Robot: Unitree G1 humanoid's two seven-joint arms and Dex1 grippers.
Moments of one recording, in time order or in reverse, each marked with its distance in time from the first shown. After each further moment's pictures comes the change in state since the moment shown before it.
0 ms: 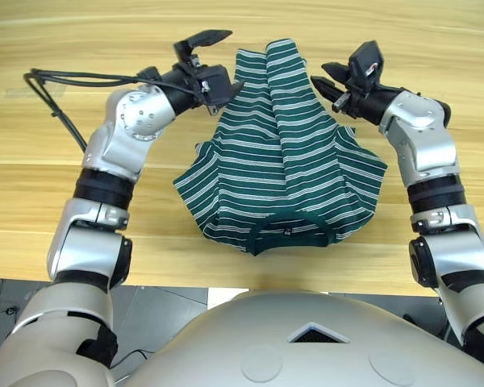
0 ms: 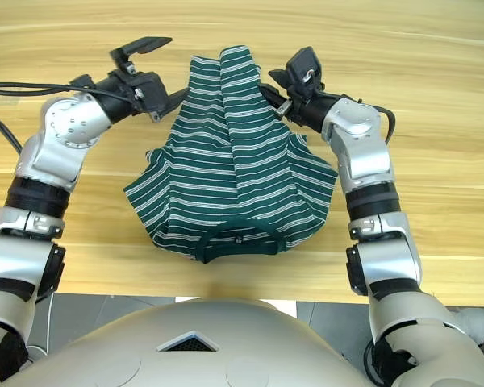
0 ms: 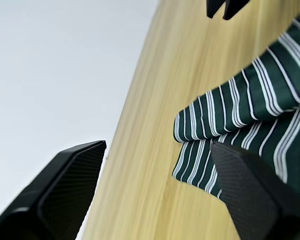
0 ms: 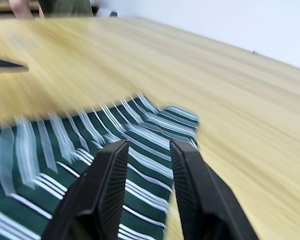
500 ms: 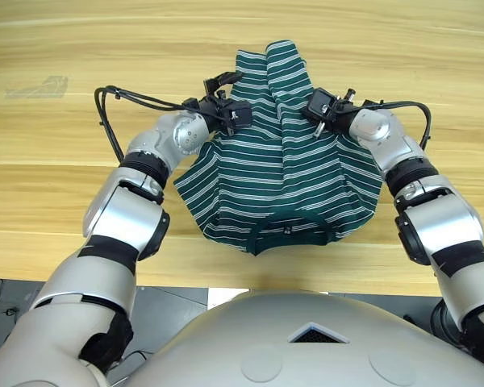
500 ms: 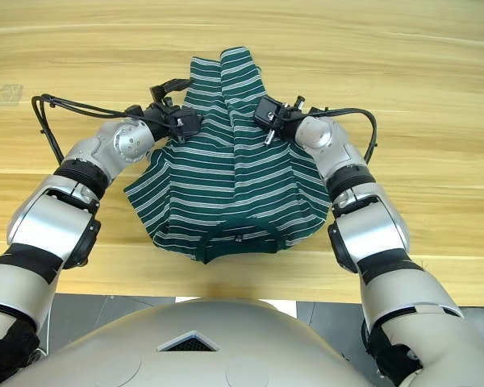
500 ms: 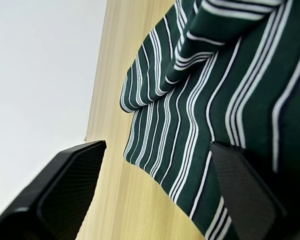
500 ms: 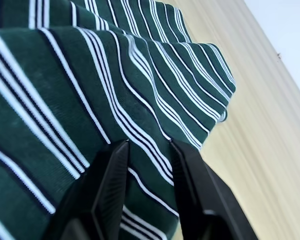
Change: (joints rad) left arm -0.176 -0.179 -0.186 0.632 0.212 -0.108 0.372; right arm -0.189 0.066 0.187 0.588 -0.415 -0.441 -0.207
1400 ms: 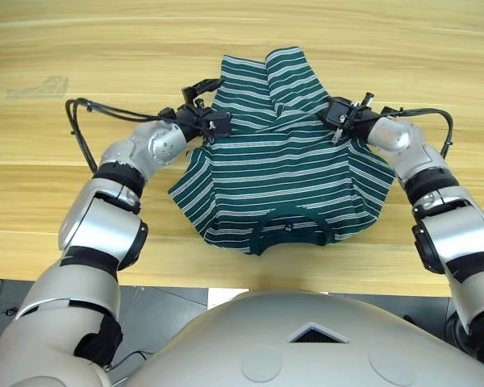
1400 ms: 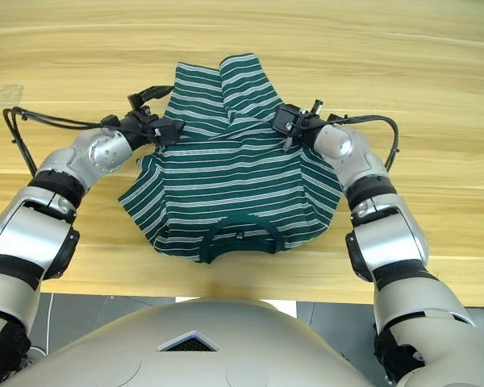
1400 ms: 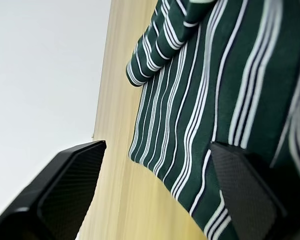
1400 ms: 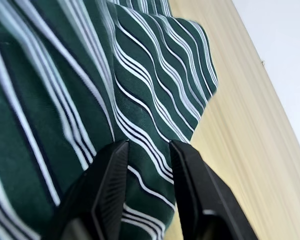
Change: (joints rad) left arm 0.126 0.179 -0.018 -0.154 -0.014 -0.132 0.019; right arm 0.144 -0.159 -0.004 -0.171 -0.048 -0.102 0.030
